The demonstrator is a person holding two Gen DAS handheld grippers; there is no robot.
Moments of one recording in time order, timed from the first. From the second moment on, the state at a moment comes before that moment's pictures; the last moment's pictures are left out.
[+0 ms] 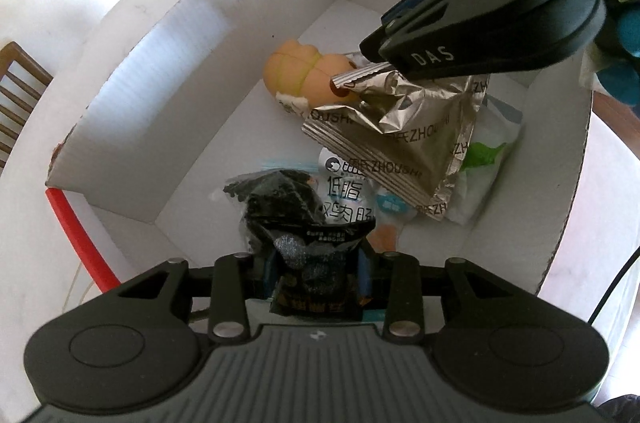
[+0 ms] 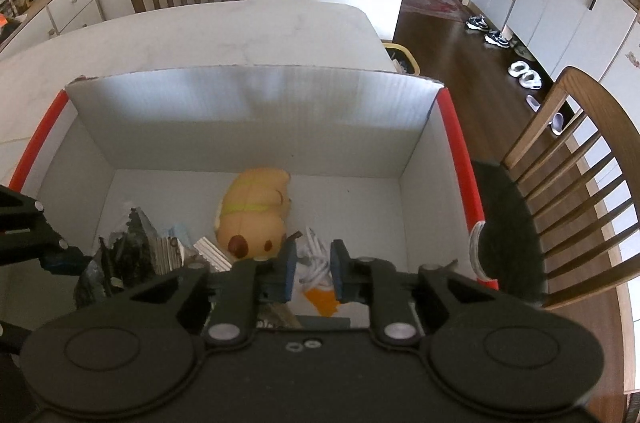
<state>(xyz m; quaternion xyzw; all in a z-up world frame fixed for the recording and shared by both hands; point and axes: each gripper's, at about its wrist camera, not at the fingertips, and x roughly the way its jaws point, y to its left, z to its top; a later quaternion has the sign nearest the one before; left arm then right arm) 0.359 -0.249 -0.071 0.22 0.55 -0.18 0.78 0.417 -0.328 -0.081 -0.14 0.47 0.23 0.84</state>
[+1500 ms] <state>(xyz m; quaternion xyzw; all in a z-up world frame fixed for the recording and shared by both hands) 0.304 -0.215 -0.003 0.11 0.48 -0.17 0.85 0.371 -0.357 -0.005 -0.09 0.43 0.28 0.86</state>
